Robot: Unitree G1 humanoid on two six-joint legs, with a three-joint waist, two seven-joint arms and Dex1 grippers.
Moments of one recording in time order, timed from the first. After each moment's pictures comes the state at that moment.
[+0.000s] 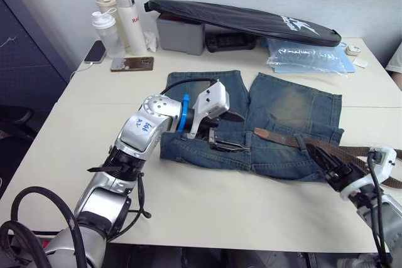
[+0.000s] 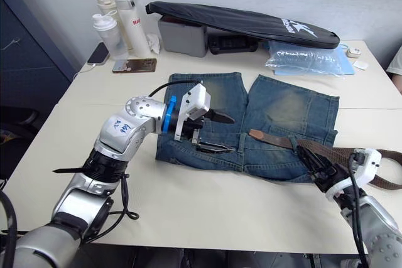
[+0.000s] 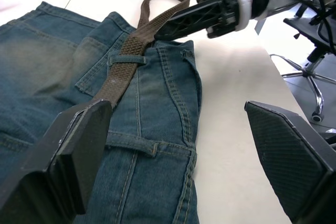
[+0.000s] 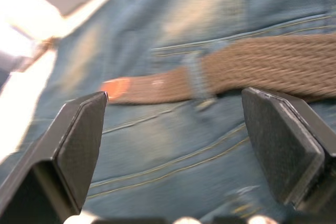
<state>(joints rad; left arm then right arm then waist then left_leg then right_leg) -0.85 0.33 -0.30 0.02 -0.29 0.62 -1.09 0.20 -0.44 -0.63 -0.41 1.22 0.82 0.24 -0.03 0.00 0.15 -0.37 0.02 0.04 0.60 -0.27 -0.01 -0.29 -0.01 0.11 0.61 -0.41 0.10</state>
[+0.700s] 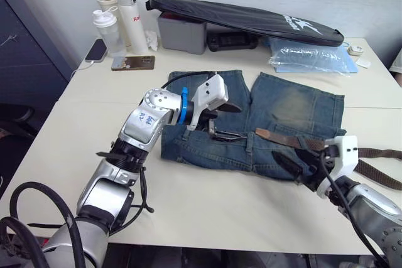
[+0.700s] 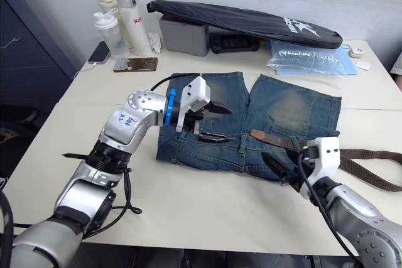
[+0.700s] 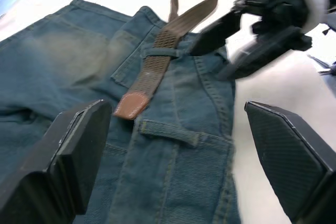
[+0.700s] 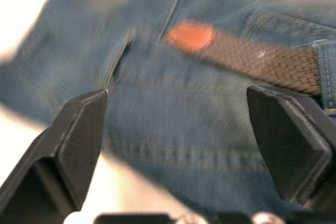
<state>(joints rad) -0.98 0.30 -0.30 0.28 -0.21 0.45 -1.06 0.23 -0.77 -0.34 -0.69 0.99 0.80 0.13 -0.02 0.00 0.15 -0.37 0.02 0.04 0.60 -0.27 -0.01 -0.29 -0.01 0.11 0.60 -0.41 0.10</state>
